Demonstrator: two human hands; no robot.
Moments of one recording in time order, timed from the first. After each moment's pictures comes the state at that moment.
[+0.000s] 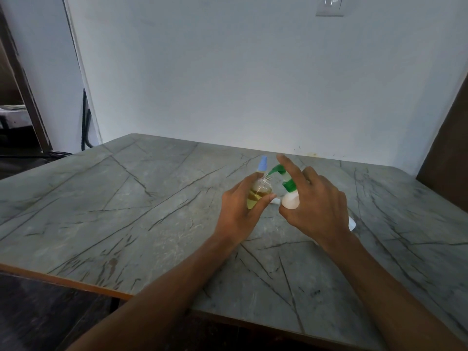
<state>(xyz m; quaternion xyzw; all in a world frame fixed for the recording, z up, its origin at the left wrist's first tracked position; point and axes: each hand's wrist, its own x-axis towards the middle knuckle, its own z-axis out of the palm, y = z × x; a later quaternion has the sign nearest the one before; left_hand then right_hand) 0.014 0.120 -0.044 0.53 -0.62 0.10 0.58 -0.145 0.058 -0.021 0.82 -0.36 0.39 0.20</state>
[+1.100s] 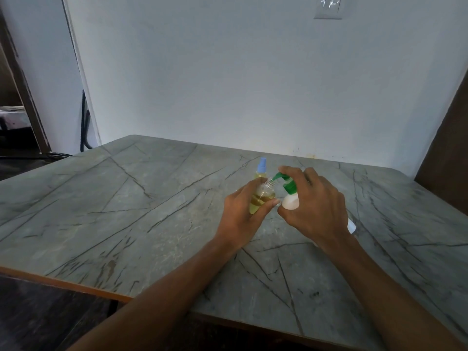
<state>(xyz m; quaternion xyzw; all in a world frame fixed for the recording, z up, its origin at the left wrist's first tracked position) 0.011 0.121 -0.046 0.52 -0.64 0.09 0.56 -0.145 0.056 -0.021 0.82 -0.35 0.41 0.18</state>
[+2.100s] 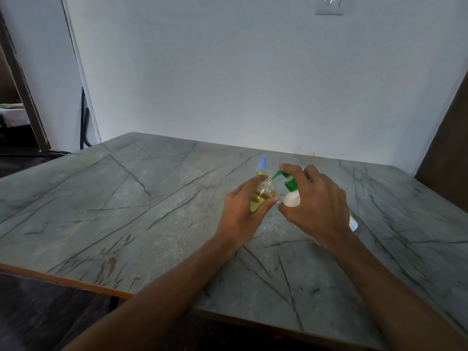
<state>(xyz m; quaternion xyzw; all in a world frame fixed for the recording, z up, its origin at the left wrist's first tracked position) 0.011 0.120 -0.048 0.53 -0.63 0.10 0.56 -0.146 0.056 -0.020 0.83 -0.37 0.39 0.18</state>
